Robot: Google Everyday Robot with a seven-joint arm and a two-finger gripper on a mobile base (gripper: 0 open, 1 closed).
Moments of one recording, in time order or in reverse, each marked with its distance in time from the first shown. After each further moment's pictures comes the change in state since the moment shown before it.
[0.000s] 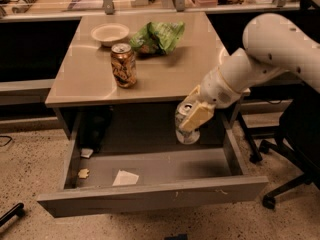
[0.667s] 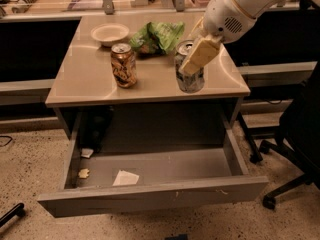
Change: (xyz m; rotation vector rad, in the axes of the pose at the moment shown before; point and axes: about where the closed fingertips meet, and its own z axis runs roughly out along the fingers) arm -0.105 -0.026 -0.123 0.154 0.042 -0.073
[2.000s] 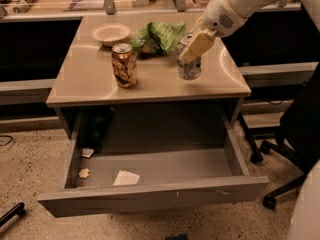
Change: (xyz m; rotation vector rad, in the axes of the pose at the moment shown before) arm 0.019 -0.078 0.025 0.061 -0.046 0.092
